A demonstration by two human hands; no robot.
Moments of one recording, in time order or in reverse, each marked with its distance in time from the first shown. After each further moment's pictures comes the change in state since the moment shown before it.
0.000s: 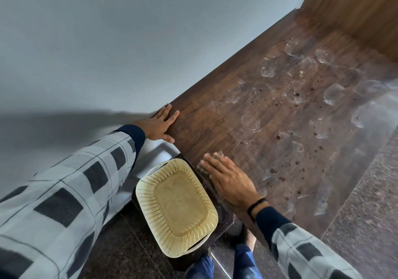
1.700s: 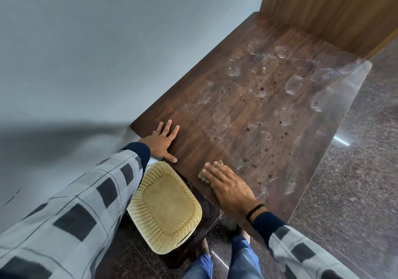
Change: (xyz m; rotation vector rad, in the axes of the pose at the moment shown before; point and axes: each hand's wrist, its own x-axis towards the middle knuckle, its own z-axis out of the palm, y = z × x) left_hand -0.019 0.114 -0.003 0.000 -0.086 0.004; right_hand -0.081 0.014 -0.006 -0.003 0.051 0.117
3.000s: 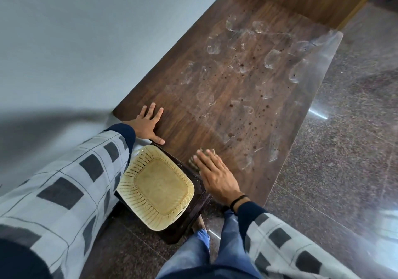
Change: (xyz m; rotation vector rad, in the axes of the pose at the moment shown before) left_hand -0.002 -0.001 -0.001 0.006 -0.009 -0.024; right_hand -0.035 -0.049 0.014 0.105 0.075 0.232
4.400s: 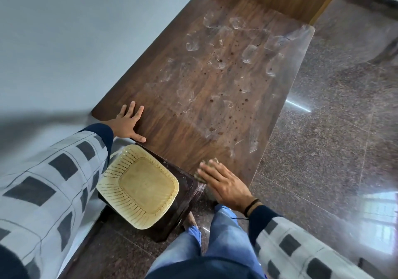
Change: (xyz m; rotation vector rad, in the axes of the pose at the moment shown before) left_hand 0.007 -0.004 0.005 0.008 0.031 0.002; right_hand -0.077 0.052 -0.022 -0.047 -0.035 -0.164
